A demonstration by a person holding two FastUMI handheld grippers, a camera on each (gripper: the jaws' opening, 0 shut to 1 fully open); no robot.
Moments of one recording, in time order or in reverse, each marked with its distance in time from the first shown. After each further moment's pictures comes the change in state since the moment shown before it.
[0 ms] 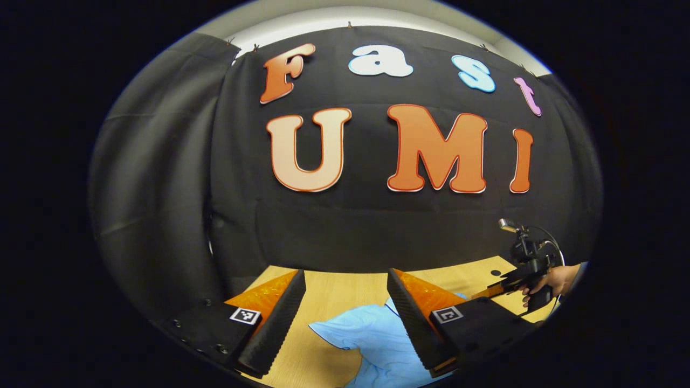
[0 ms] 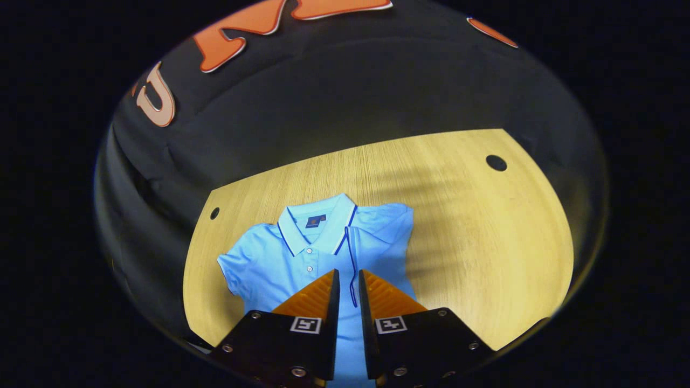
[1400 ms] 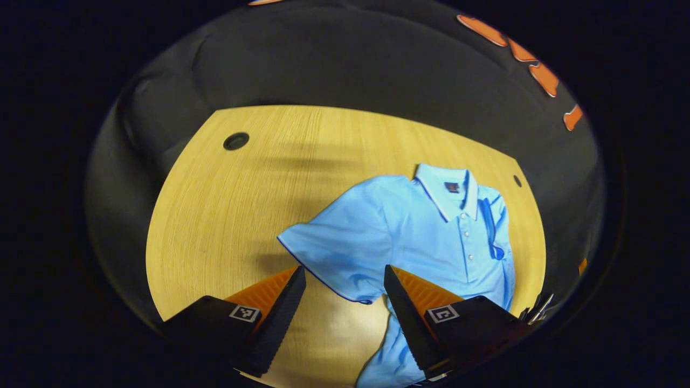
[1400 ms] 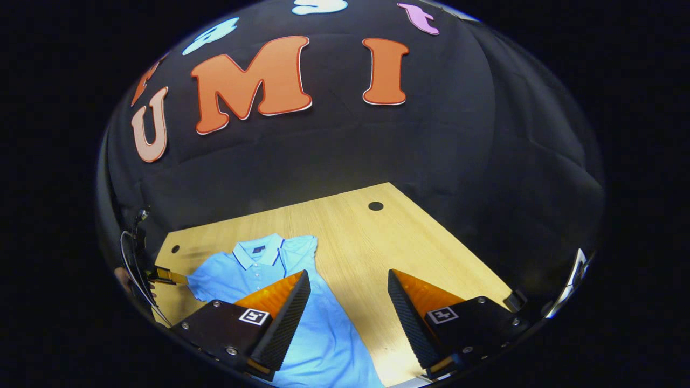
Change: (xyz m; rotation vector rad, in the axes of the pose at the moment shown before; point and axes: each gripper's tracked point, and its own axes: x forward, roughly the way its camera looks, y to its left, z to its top) left arm 0.143 0.040 -0.270 -0.099 0.965 -0.101; right arm -0.200 -0.076 -0.058 0.086 -0.382 -0.421
